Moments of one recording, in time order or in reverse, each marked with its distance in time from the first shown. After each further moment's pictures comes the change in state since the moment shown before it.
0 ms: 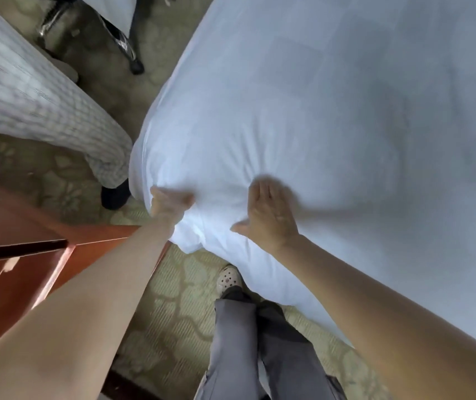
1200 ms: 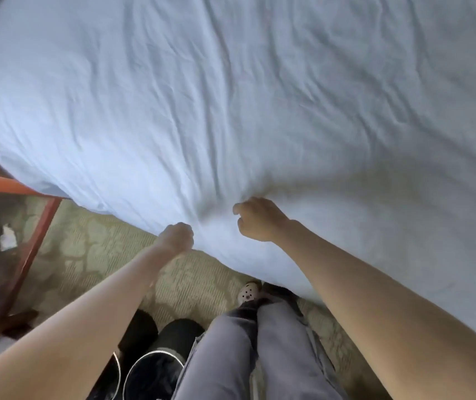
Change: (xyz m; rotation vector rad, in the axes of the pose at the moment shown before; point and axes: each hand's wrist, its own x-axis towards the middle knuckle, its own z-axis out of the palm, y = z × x) left_hand -0.474 -0.061 0.393 0.991 -0.285 0.336; right_hand -0.424 0.420 0.050 0.415 -0.286 -0.091
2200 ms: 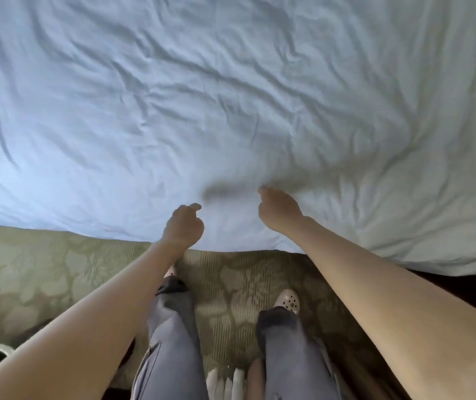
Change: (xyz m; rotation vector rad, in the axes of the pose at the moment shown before) left_hand -0.159 0.352 0.260 -0.104 0.226 0.249; right_hand -0.373 0.320 0.099 0.294 0.182 0.465
